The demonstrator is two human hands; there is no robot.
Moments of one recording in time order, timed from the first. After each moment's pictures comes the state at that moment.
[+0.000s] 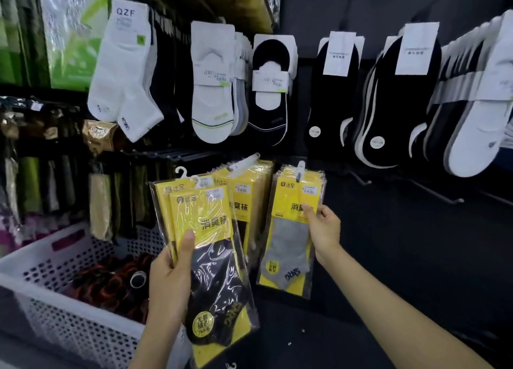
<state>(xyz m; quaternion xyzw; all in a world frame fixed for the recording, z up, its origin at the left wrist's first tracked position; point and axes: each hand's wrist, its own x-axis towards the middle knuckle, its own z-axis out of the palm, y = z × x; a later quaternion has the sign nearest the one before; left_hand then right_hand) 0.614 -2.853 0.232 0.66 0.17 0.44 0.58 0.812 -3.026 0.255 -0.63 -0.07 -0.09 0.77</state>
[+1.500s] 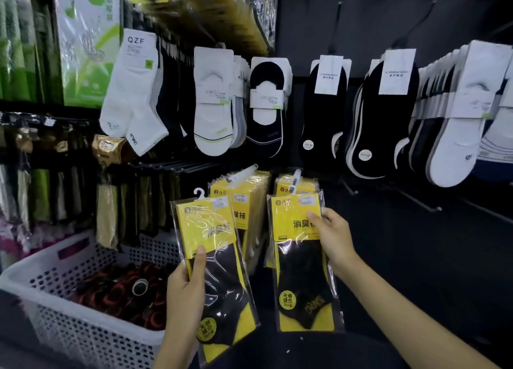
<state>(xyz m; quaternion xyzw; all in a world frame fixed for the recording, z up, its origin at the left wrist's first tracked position) 0.611 -2.877 0.230 0.64 0.20 0.41 0.62 0.759 -3.062 0.293 -0.68 -0.15 -0.06 0.72</state>
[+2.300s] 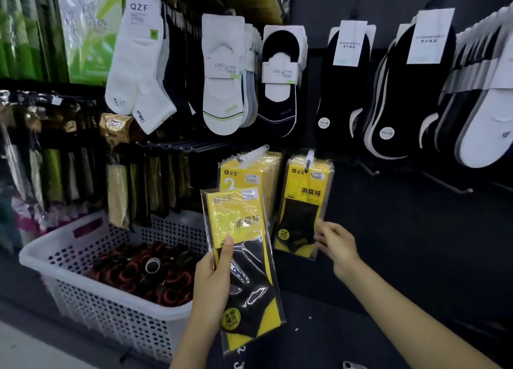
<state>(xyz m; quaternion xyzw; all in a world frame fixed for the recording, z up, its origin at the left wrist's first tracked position) 0.616 -2.889 0.215 0.66 0.17 0.36 0.64 0.788 -3.055 0.229 -0.67 0.01 0.03 0.74</state>
